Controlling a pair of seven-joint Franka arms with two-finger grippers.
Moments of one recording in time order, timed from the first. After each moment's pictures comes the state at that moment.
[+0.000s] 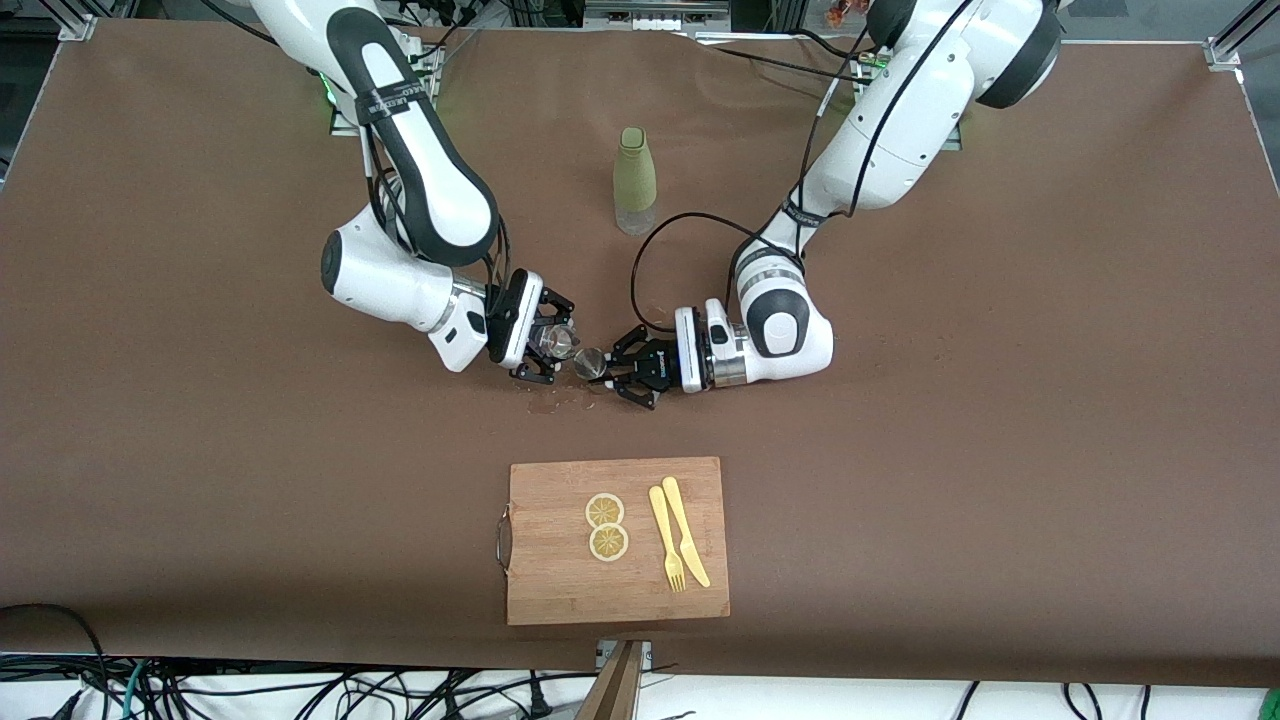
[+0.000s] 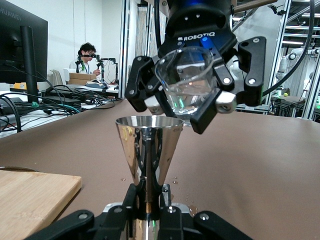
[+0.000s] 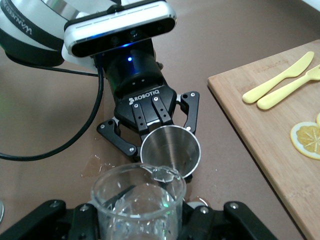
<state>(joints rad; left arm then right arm) -0.46 0.96 -0.15 -1.52 -2.01 2.16 2.52 0.66 0.46 -0.16 -1.91 1.20 2.42 -1.66</state>
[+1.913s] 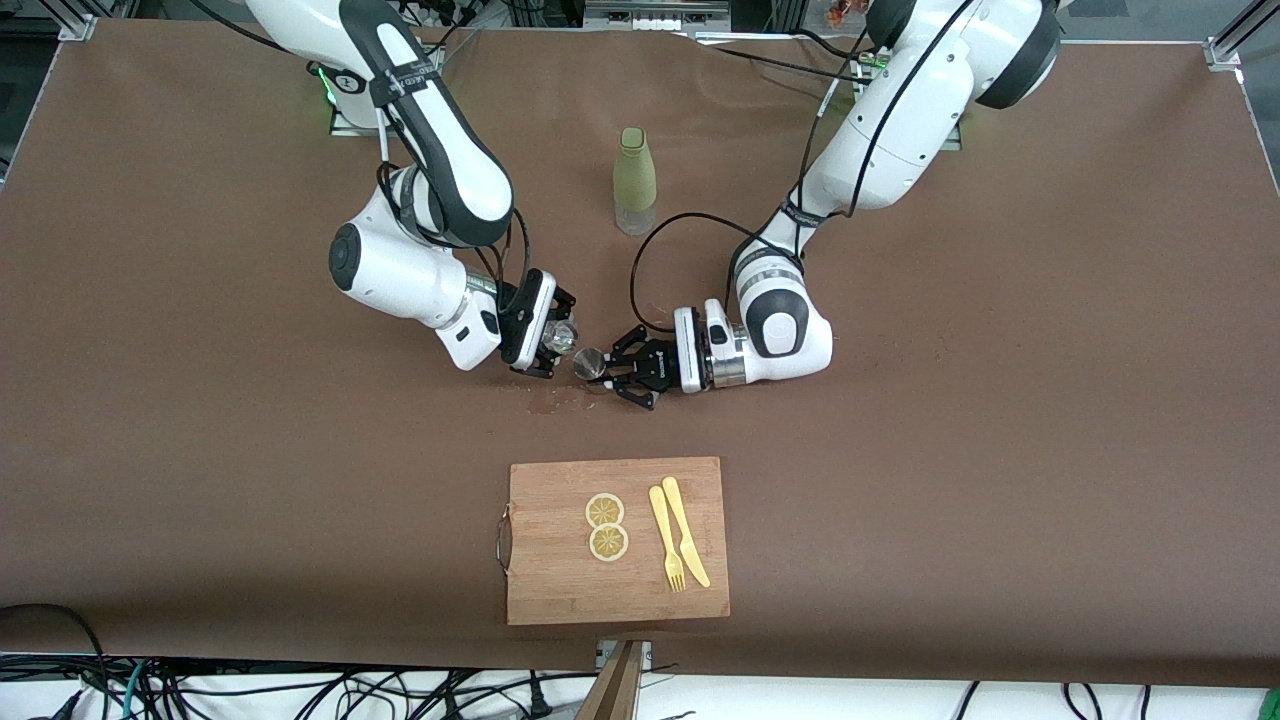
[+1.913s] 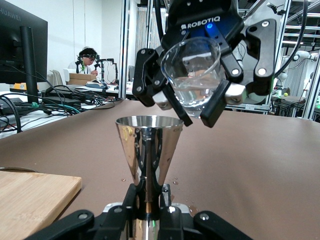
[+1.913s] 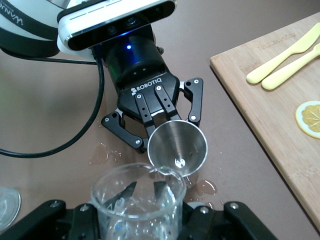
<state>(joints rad) -0.46 0.96 -0.15 -1.52 -2.01 2.16 2.52 0.58 0.44 -0.06 -1.89 0.94 2.43 -1.39</state>
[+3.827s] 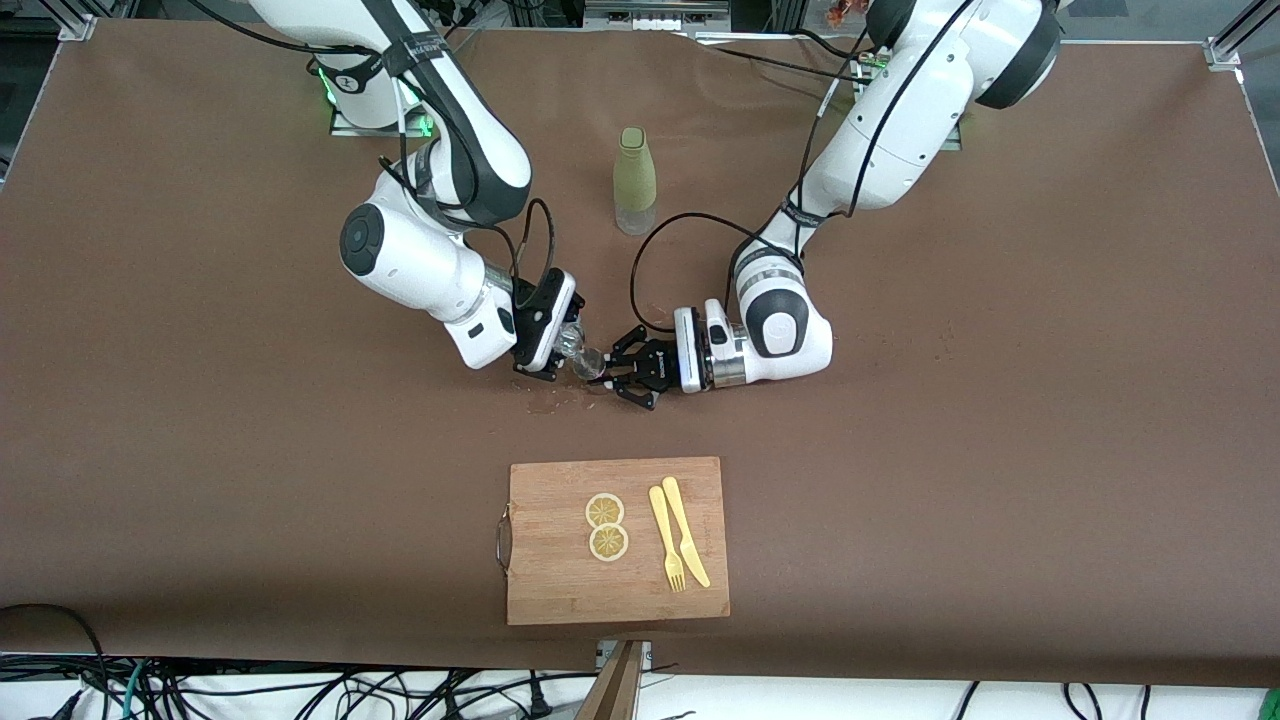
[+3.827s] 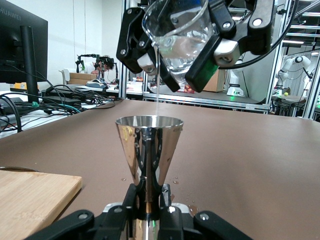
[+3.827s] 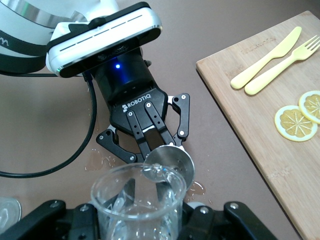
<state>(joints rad) -0.46 0.96 -0.15 -1.52 -2.01 2.16 2.53 0.56 0.43 -0.01 -1.81 0.71 2.44 -1.13</state>
